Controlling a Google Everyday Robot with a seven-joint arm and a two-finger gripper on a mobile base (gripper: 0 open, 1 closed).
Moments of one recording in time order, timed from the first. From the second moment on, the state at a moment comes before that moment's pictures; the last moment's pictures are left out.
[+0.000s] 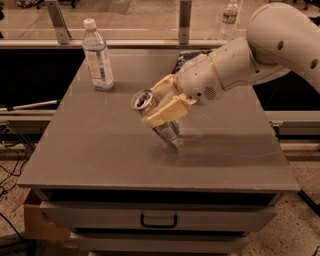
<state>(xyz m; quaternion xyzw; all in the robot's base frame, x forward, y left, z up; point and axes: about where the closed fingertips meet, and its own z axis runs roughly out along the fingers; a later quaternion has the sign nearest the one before) 0.499 0.016 0.922 -0.66 0.56 0.34 0.36</state>
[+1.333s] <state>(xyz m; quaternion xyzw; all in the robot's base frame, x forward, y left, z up) 0.523 0.003 0.919 -0.56 0.57 0.38 0.47</state>
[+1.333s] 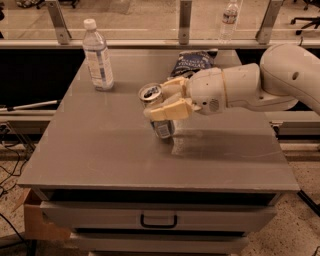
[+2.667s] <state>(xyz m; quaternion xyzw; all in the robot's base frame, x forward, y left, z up) 0.528 0.000 0.910 -0.52 0.55 0.41 0.51</state>
